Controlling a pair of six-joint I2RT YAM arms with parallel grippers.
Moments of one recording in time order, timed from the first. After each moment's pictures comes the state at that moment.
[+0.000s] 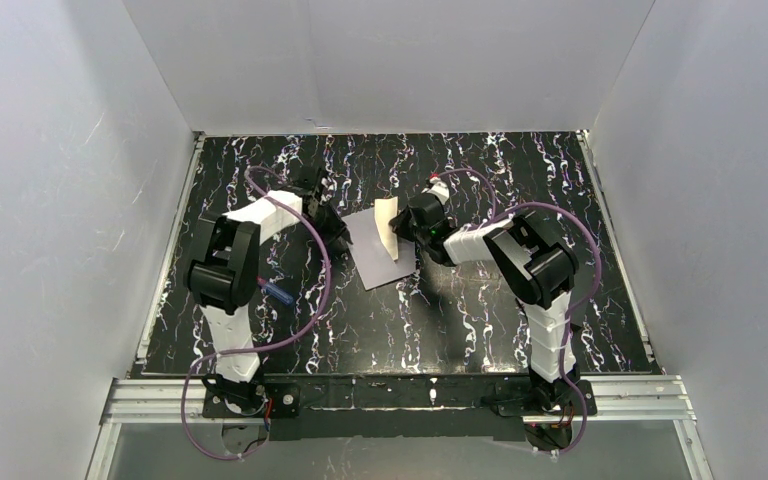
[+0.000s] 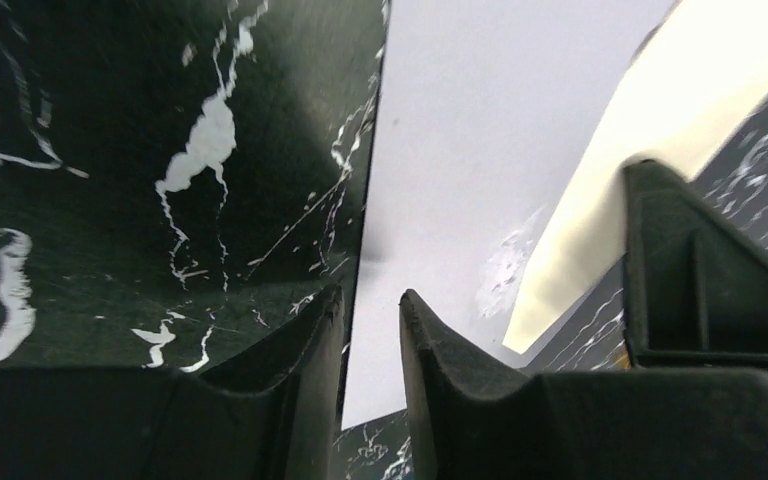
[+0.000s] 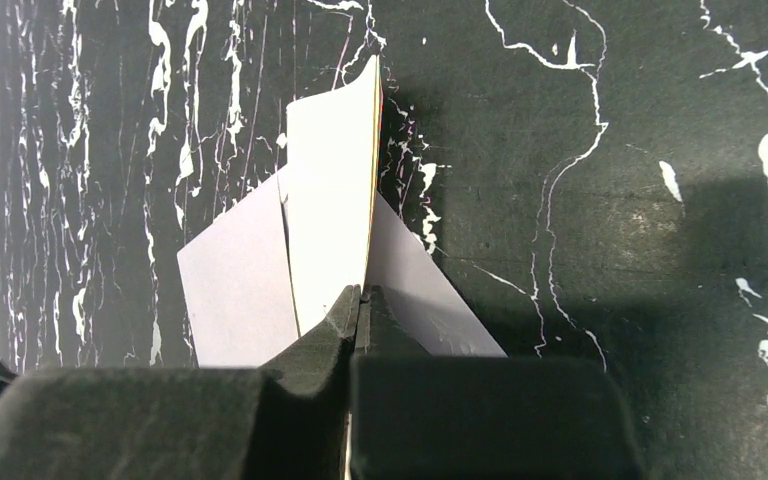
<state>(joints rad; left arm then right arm) -0.32 1.94 1.29 -0.58 0.24 -0.85 0.66 2.06 1.05 0.51 0.15 0.88</state>
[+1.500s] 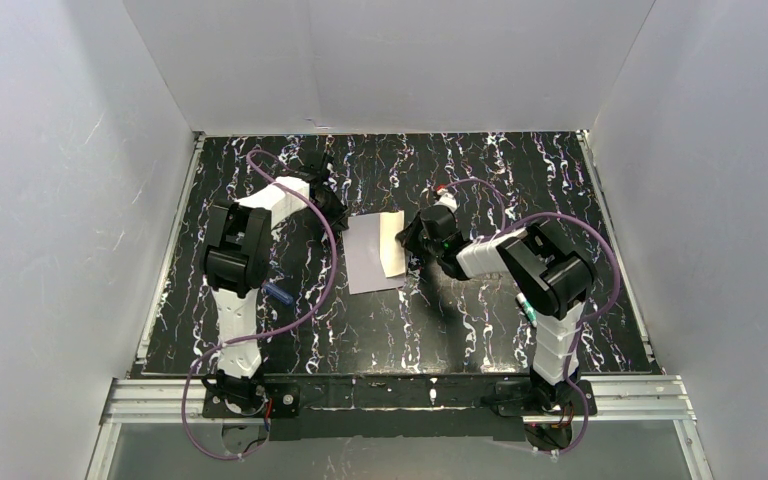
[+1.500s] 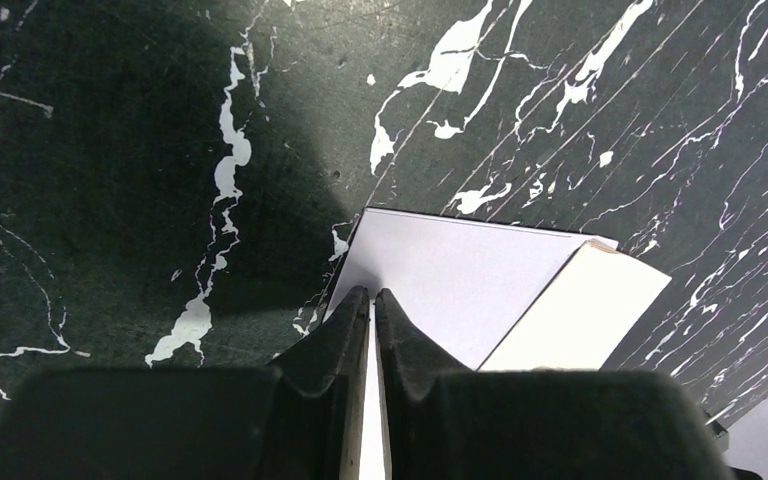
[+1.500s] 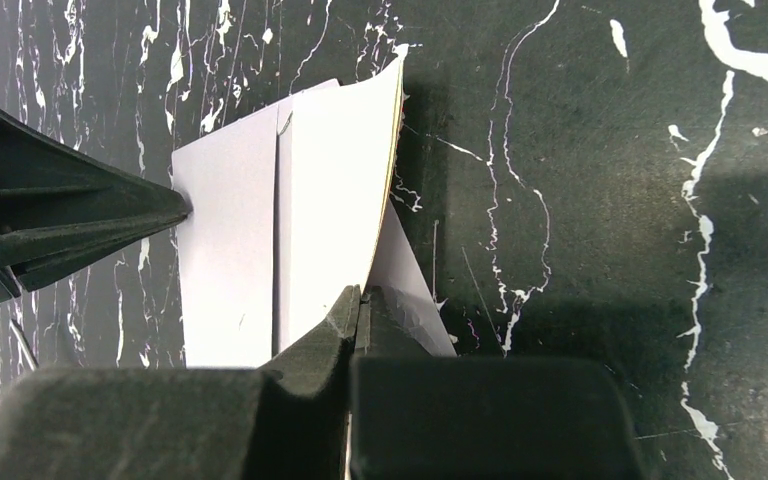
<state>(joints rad) -0.30 2.09 1.50 -0.56 0.08 -0.85 0.66 1.94 0.89 0.52 0.08 0.86</state>
